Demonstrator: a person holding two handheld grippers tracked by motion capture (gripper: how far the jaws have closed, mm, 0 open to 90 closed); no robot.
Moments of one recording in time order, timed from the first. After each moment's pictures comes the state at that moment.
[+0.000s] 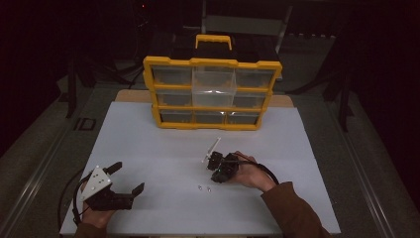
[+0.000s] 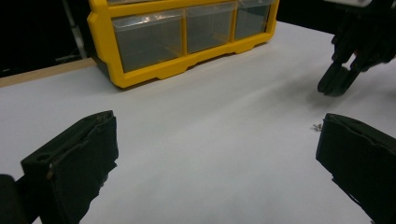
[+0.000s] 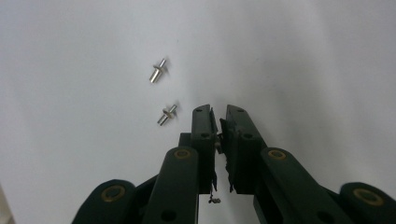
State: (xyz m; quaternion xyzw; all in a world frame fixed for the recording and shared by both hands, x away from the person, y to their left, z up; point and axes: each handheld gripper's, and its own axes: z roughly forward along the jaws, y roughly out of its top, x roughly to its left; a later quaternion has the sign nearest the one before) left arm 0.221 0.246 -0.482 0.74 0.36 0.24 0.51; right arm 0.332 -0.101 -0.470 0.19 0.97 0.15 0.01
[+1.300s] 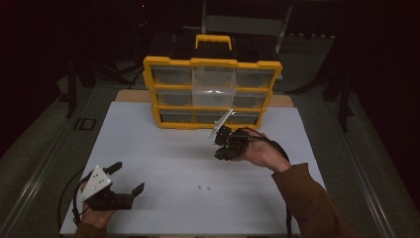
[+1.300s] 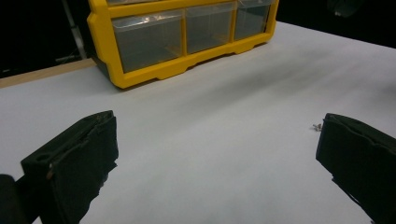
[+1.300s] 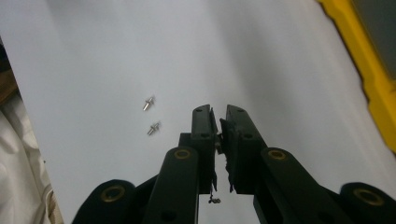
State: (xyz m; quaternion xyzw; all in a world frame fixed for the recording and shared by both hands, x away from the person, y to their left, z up) left arm 0.220 0.246 -0.482 0.74 0.36 0.24 0.51; right arm 0.350 -0.114 -0.380 0.19 0.96 0.20 0.04
